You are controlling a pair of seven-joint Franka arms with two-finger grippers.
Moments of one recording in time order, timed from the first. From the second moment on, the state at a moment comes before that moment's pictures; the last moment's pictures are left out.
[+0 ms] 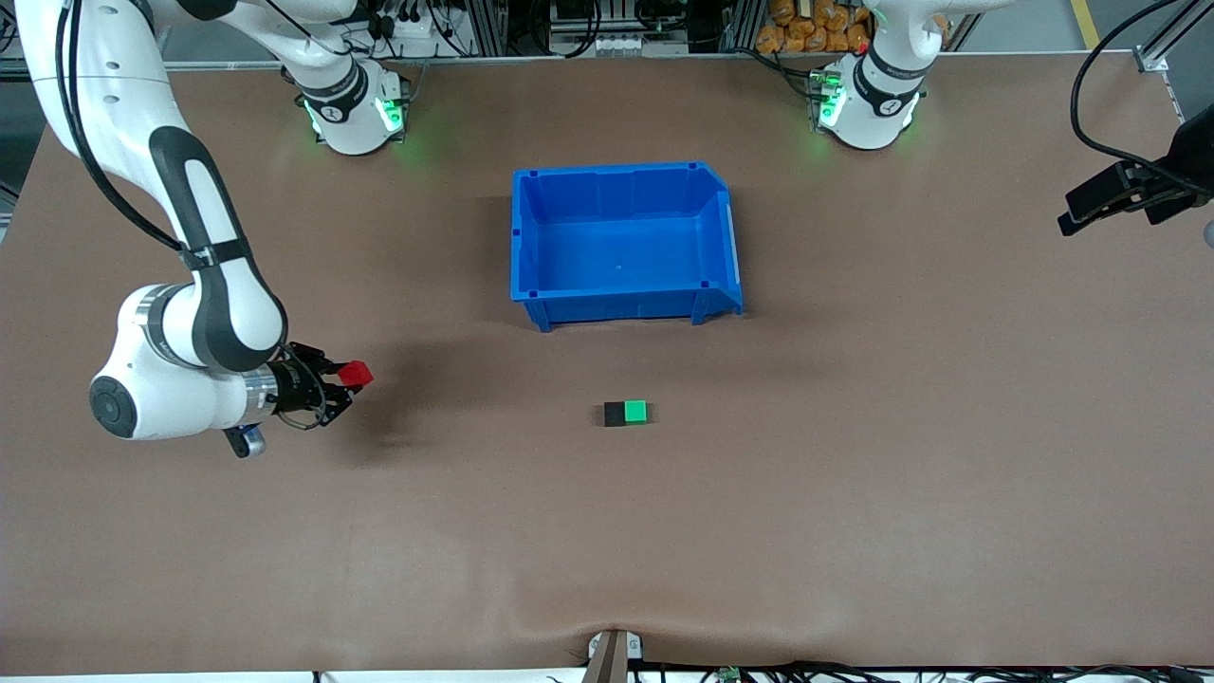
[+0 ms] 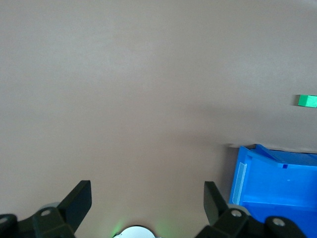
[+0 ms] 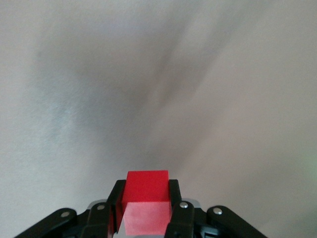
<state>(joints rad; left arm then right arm) 0.01 -0.01 -0.05 -1.47 0.03 1.46 -0.16 0.00 0.58 0.07 -1.63 0.30 1.86 0.97</state>
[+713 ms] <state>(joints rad) 0.01 -0.01 -0.05 -1.47 0.03 1.42 -0.16 0.04 0.58 0.08 -1.63 0.37 1.90 1.06</state>
